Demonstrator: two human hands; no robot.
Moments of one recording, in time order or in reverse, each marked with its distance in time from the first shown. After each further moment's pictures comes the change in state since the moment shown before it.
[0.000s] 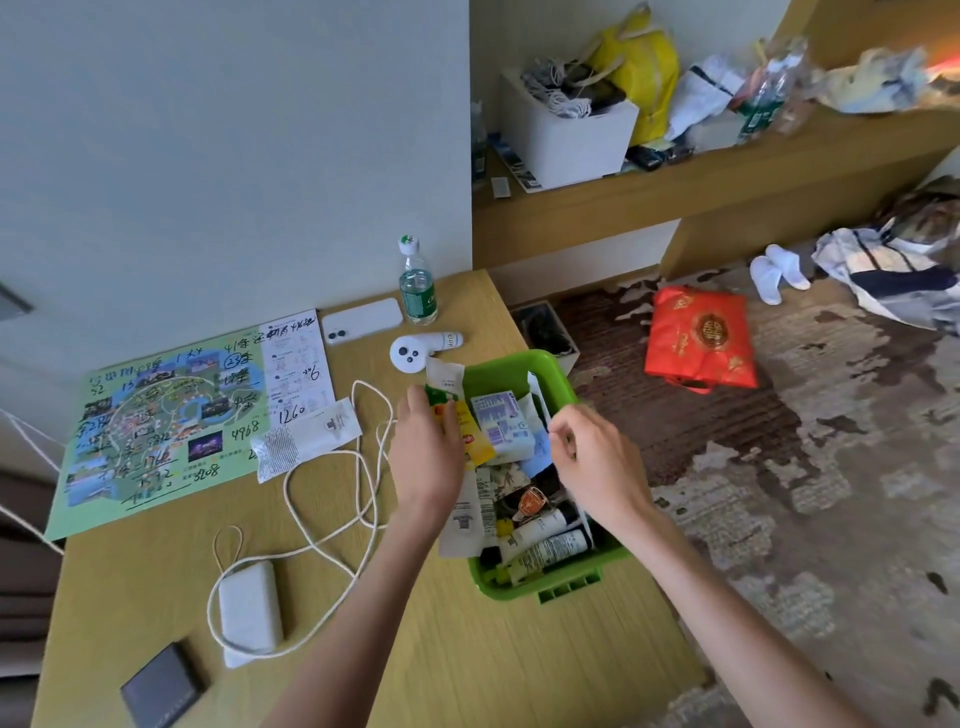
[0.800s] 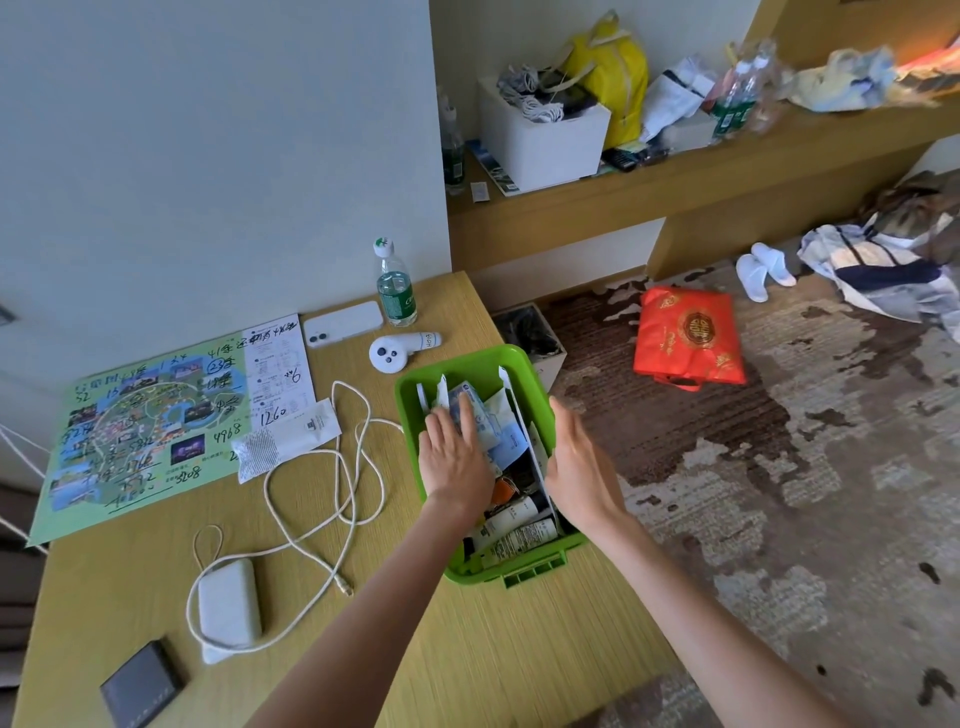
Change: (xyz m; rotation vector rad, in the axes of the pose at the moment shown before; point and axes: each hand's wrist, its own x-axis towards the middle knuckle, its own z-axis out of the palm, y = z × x) left_hand -0.032 0.009 0.063 0.832 -0.406 0.219; right_hand -0.021 0.035 0.023 0.095 -0.092 0.099
